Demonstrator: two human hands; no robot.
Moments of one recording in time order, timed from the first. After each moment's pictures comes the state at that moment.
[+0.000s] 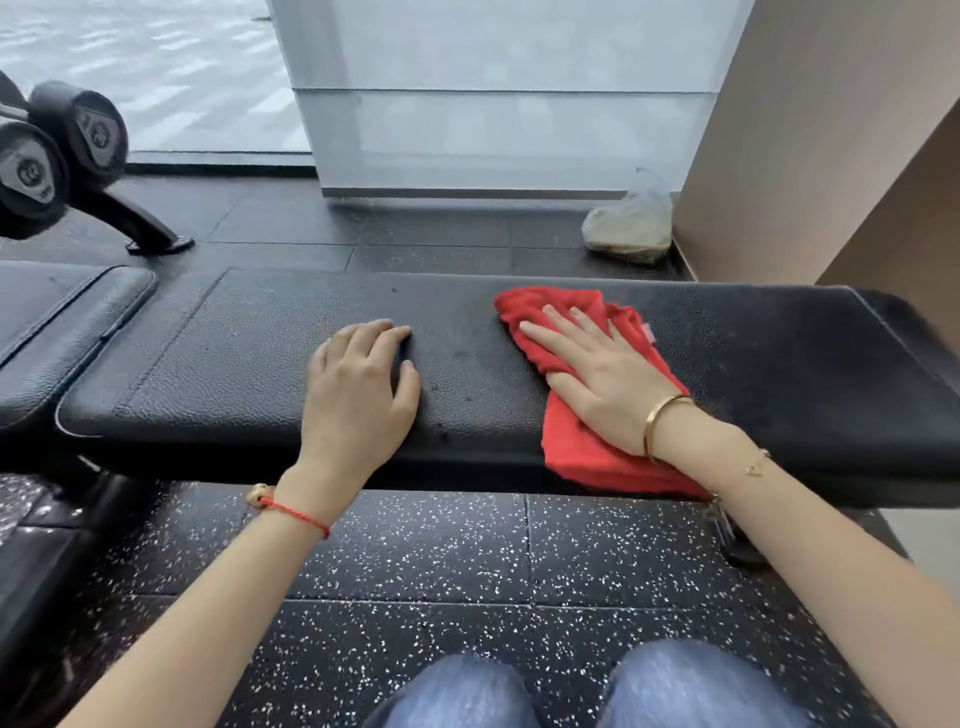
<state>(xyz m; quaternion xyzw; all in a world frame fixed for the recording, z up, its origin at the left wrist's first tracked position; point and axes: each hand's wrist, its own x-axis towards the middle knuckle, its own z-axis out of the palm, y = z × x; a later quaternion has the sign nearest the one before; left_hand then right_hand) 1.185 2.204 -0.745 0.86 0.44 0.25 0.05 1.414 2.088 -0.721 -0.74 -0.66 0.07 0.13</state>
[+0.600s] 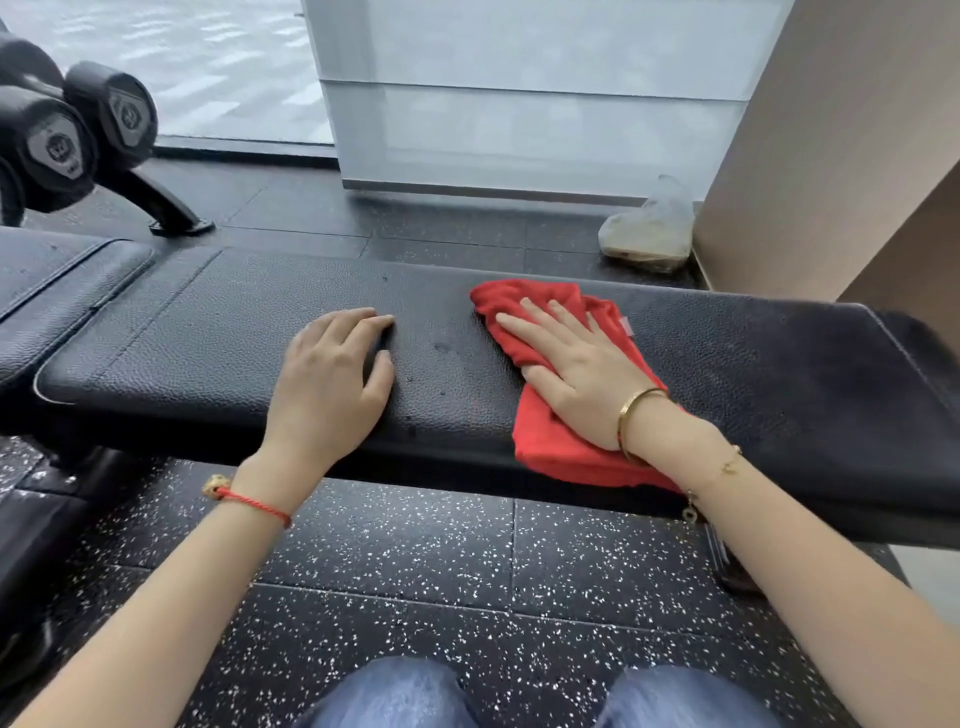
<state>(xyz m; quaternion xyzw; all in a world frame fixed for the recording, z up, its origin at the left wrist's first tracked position) 1.187 2.202 -0.746 0.86 0.45 0.25 0.06 1.424 2.100 -0.725 -0.71 -0.69 0.05 0.13</state>
